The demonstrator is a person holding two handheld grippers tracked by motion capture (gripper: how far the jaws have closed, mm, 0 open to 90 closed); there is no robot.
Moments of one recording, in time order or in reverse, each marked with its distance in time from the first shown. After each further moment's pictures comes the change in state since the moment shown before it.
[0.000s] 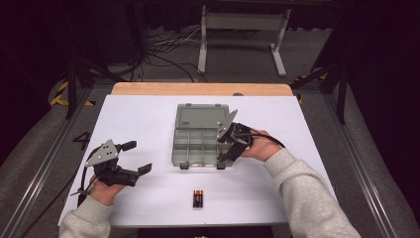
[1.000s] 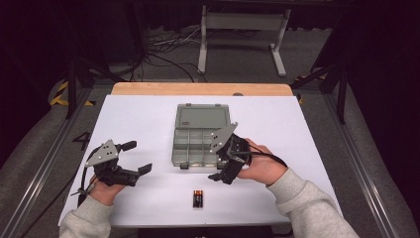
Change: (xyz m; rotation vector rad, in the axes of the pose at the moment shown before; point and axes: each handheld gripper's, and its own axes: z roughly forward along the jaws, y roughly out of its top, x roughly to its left) left arm 0.000 0.000 0.000 -0.002 0.002 0.006; right arm 0.081 0.042 -0.036 -0.110 -0.055 -0.018
